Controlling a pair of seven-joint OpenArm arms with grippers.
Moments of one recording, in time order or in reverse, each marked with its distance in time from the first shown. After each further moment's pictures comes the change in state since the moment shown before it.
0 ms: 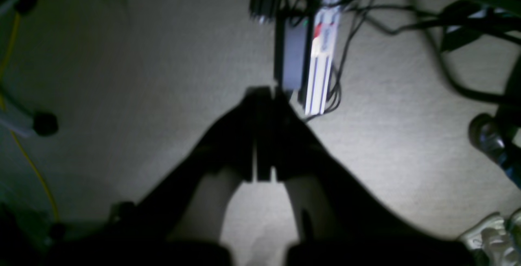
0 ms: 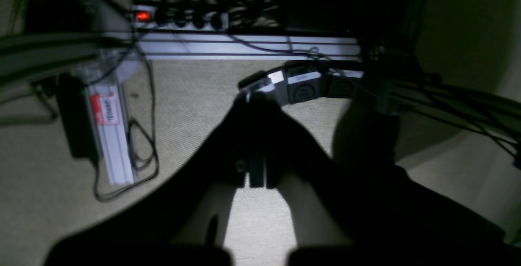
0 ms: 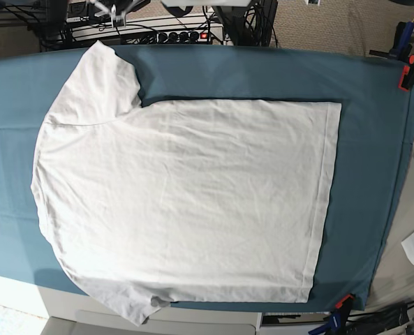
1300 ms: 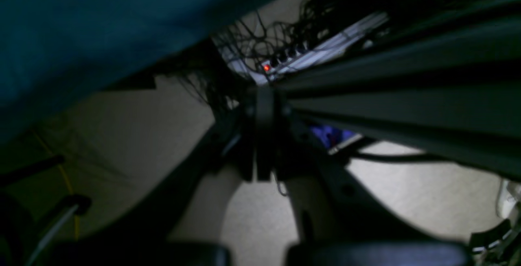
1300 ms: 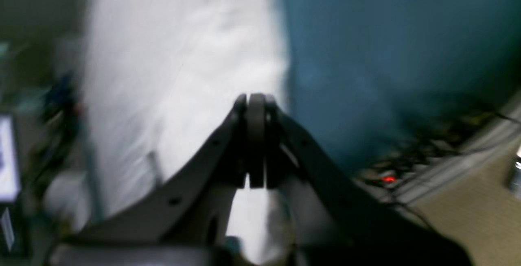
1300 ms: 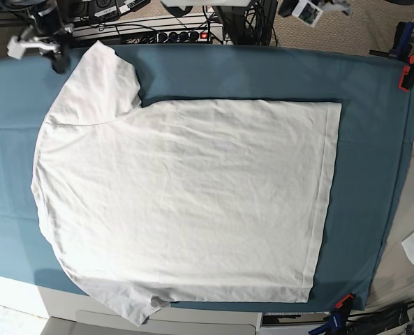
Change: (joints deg) left arm 21.1 -9.1 -0.4 67.1 -1.4 -14.8 21.4; right arm -6.3 -0.5 35.4 44.7 80.6 17.1 -37.5
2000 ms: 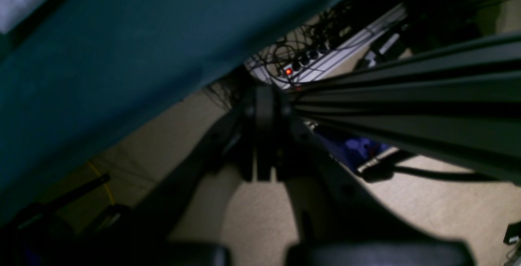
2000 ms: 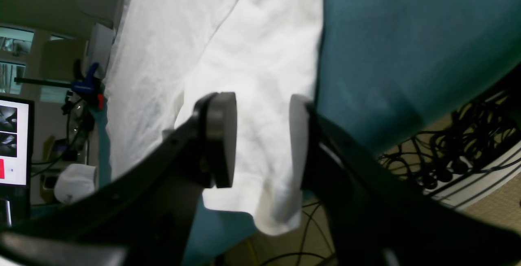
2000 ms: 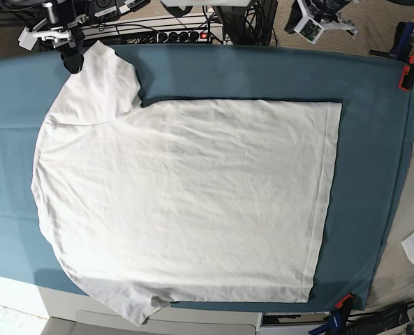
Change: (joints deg) left arm -5.6 -3.5 0.1 0.0 0.0 0.0 3.6; right arm -1.9 -7.6 0.3 0.8 -5.0 8.6 4.2
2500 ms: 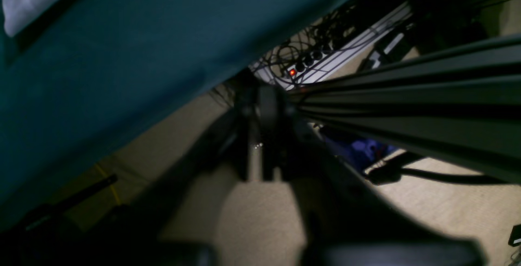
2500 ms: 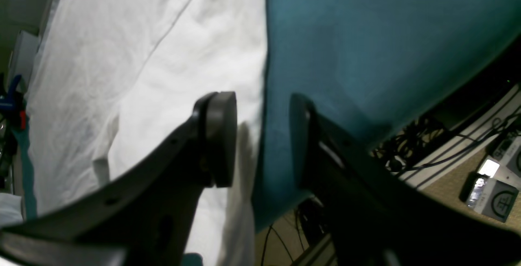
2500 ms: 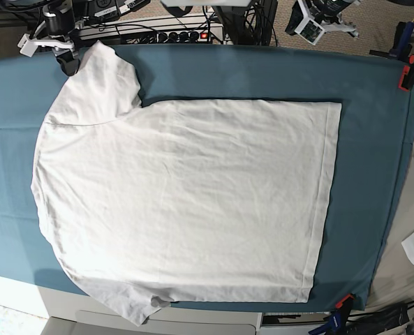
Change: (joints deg) left arm -0.7 -0.6 0.0 0.0 0.0 0.0 0.0; right arm 5.2 -1.5 1.5 0.0 -13.1 -7.4 1.5
